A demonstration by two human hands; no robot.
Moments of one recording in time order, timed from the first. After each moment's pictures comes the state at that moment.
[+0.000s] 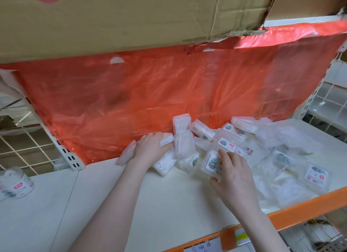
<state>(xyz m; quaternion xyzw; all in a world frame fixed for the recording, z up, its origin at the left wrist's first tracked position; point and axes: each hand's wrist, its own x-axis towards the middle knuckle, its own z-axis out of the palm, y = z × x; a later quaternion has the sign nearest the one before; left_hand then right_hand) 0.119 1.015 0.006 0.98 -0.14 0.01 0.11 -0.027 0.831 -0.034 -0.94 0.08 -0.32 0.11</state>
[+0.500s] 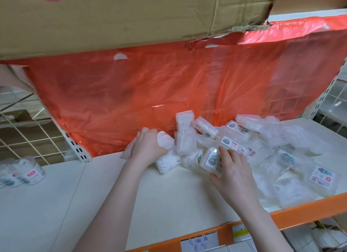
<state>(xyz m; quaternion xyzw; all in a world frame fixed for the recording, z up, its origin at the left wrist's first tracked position) 0.089 1.022 0.022 0.98 -0.08 0.03 0.18 -0.028 0.825 -0.033 -0.94 0.06 -0.31 0.12</state>
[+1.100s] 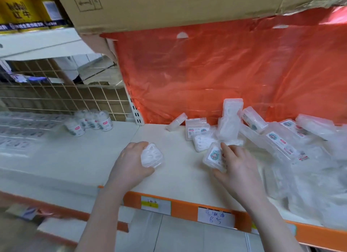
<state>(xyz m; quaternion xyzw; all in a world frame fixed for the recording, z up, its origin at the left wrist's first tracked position) -0.063 1.120 0.001 0.97 0.08 0.09 0.21 -0.027 0.859 -0.038 -0.95 -0.14 -0.21 0.18</state>
